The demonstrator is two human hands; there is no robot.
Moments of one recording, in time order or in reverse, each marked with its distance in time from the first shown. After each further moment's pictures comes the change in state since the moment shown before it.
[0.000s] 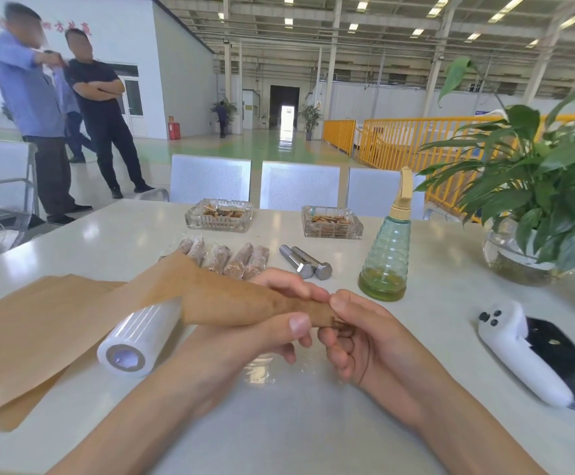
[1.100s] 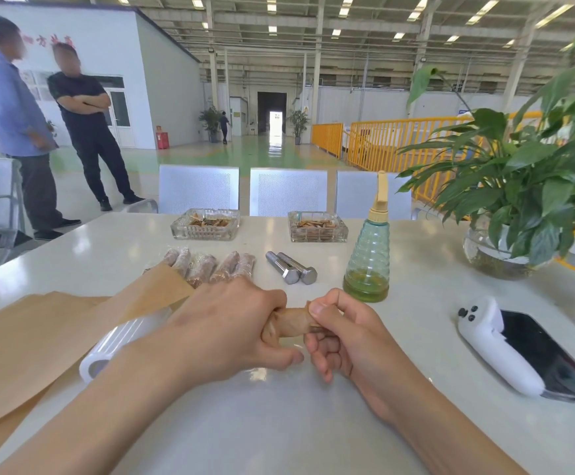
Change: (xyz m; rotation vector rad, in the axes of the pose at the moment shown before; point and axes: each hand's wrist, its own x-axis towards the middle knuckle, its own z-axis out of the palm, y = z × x) left_hand 0.038 0.019 -0.001 1.698 -0.117 -0.113; right_hand 0.006 0.009 -0.012 -0.273 0.154 -0.137
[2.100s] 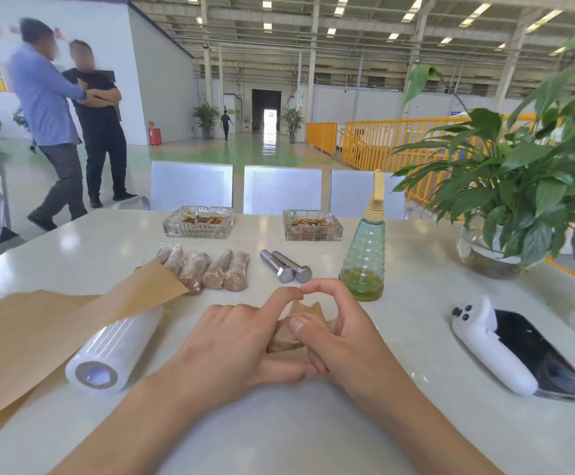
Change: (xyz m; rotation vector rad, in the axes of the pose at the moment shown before) left_hand -0.006 0.004 0.050 -0.204 0.229 0.076; right_hand -0.004 0.008 0.003 -0.317 0.028 -0.184
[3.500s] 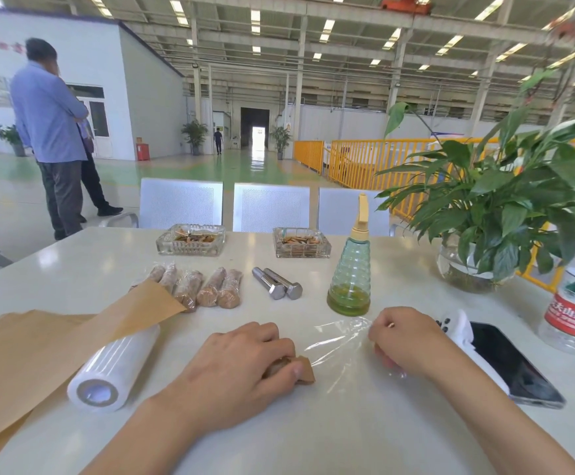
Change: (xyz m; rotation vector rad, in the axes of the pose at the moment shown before) left_hand -0.004 0.001 0.002 0.015 -0.154 0.083; right_hand 0.007 -0.034 -0.081 -0.775 0.244 0.603
